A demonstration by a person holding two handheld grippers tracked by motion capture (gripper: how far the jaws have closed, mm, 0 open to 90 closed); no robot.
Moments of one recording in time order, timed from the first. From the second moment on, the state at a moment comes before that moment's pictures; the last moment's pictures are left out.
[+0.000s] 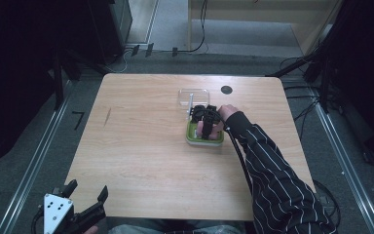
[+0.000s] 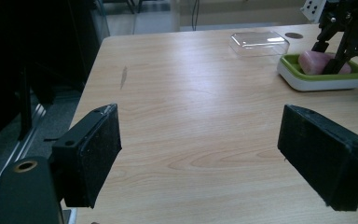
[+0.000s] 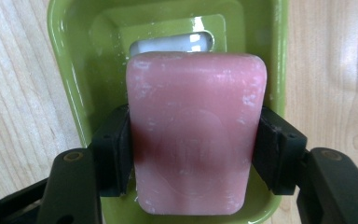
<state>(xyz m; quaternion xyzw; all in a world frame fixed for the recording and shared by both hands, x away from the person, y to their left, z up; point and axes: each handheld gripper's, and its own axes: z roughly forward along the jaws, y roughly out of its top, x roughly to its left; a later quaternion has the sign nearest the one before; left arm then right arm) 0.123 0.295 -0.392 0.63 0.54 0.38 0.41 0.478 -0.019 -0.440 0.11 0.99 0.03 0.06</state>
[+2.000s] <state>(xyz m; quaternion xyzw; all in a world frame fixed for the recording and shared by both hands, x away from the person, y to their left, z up) 0.159 0.274 -0.392 0.67 0.49 0.35 0.43 0.446 -0.090 -0.410 0.30 0.95 0.06 0.05</state>
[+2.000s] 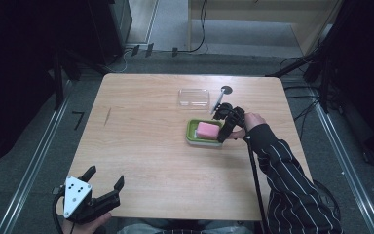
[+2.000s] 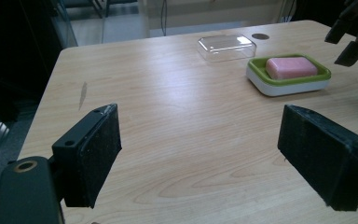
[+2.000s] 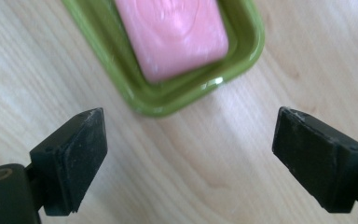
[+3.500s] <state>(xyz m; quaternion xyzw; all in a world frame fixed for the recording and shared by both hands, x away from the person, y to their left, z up) 0.180 0.258 -0.392 0.69 0.46 0.33 0.45 0.338 -0.160 -0.441 0.39 0.92 0.01 0.02</state>
